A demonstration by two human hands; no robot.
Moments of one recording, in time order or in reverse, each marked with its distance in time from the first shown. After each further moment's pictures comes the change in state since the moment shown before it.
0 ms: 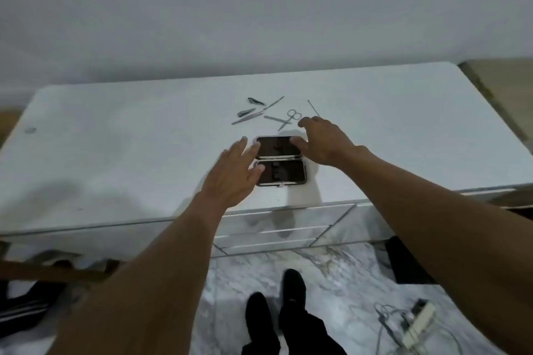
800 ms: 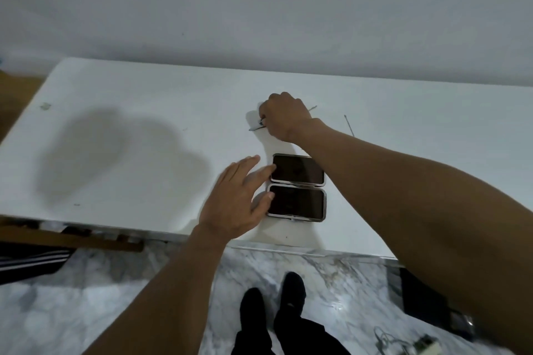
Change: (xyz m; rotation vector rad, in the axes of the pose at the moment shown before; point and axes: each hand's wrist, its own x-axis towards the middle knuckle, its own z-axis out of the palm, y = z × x) left_hand 0.004 -0.014 0.020 -0.045 0.236 -0.014; right_hand 0.149 -0.073 0.024 -0.264 -0.054 -0.365
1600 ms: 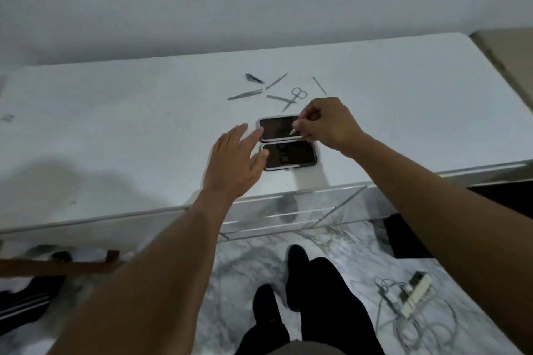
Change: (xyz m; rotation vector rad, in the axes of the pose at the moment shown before) left_hand -0.004 -0.001 0.000 -0.021 0.019 0.026; right_hand -0.171 -0.003 0.003 0.929 0.247 0.552
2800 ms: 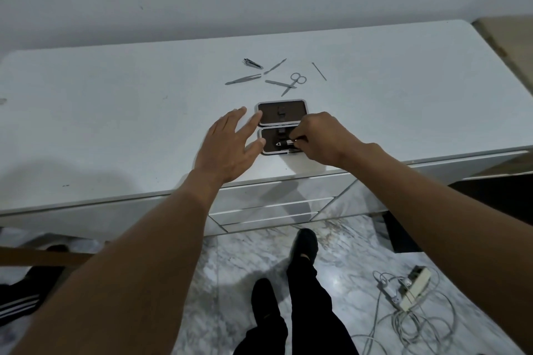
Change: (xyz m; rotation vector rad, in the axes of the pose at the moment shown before) left_hand 0.001 -0.018 0.003 0.140 -0.057 0.109; right_hand -0.030 0.020 0.020 -0.704 -0.154 -0.412
